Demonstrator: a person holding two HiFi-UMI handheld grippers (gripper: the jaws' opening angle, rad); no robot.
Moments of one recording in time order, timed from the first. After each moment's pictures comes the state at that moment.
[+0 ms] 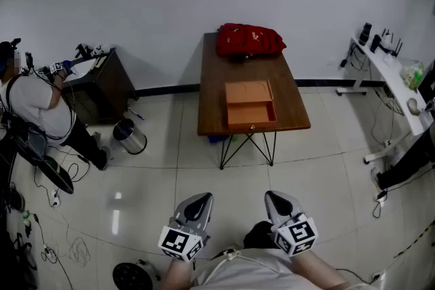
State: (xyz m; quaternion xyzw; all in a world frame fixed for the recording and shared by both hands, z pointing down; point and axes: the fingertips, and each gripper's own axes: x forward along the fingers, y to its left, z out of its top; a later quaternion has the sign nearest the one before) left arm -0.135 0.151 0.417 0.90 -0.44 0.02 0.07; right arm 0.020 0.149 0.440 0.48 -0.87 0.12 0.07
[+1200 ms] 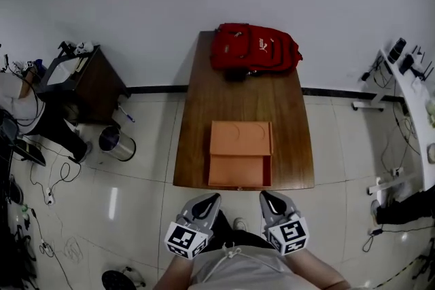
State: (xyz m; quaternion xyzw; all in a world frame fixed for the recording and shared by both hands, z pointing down) left arm -0.026 -0.168 0.474 0.89 -0.44 0.08 0.14; right arm 0.092 -0.182 0.494 0.43 -0.88 0.15 0.14
